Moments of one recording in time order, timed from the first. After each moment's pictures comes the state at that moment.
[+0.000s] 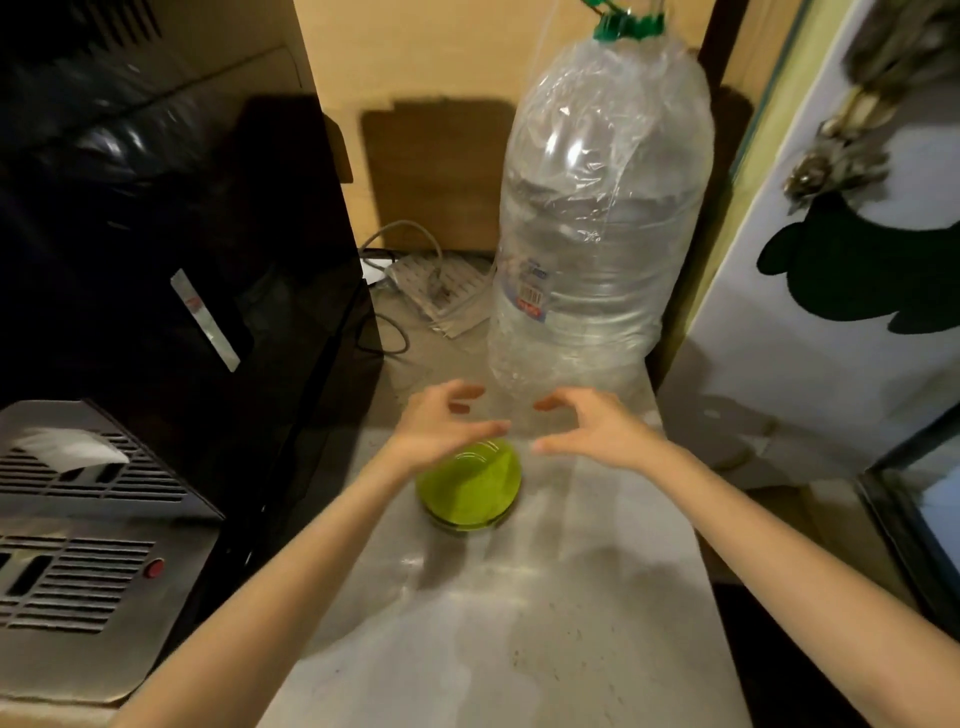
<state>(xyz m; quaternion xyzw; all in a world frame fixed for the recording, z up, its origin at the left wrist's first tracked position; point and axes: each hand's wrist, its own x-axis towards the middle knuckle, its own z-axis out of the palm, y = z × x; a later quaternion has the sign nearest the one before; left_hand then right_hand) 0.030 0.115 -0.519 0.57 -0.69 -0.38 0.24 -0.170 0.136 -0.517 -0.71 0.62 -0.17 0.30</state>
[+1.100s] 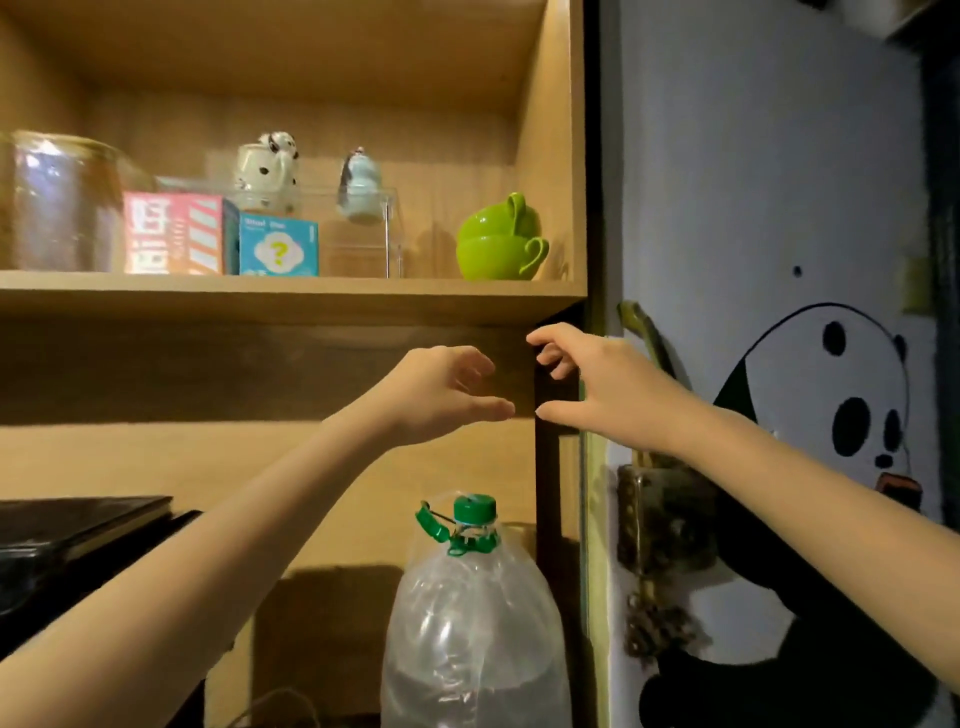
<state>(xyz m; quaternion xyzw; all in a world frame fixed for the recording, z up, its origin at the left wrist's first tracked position) -0.077 0.083 -0.095 0.31 -0.88 -0.05 0.37 -0.250 0.146 -0.098 -0.74 0.54 -0.33 -0.21</state>
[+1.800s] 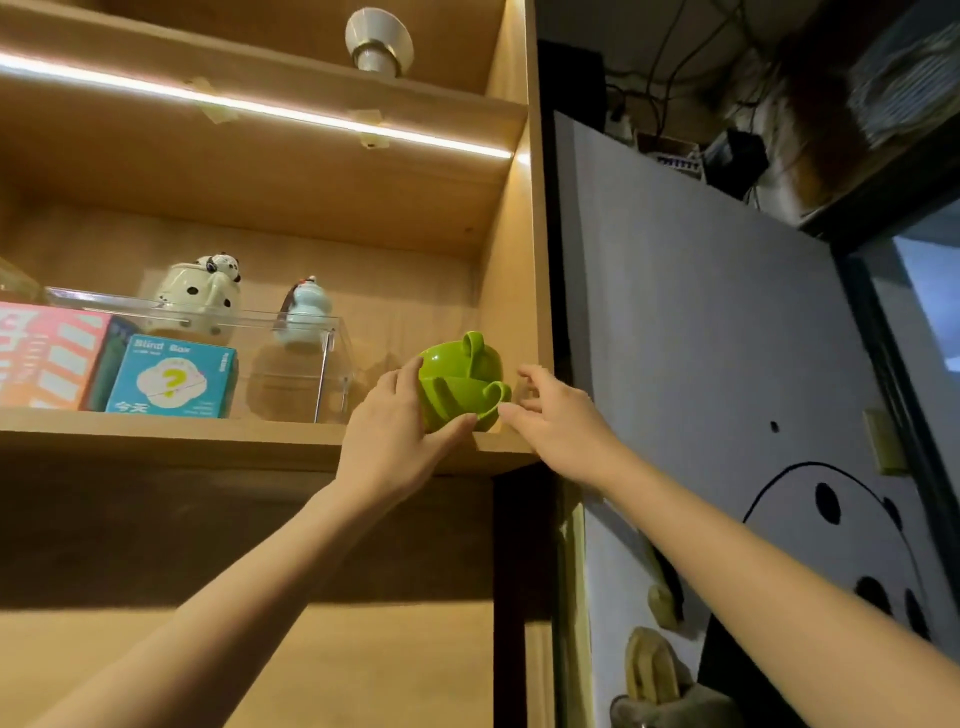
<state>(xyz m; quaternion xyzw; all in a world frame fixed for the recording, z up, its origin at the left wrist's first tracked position) -0.144 -0.029 -0.010 0.26 -0.74 0.14 0.61 -0.293 0.042 0.006 -0.69 0.51 -0.48 -0.17</state>
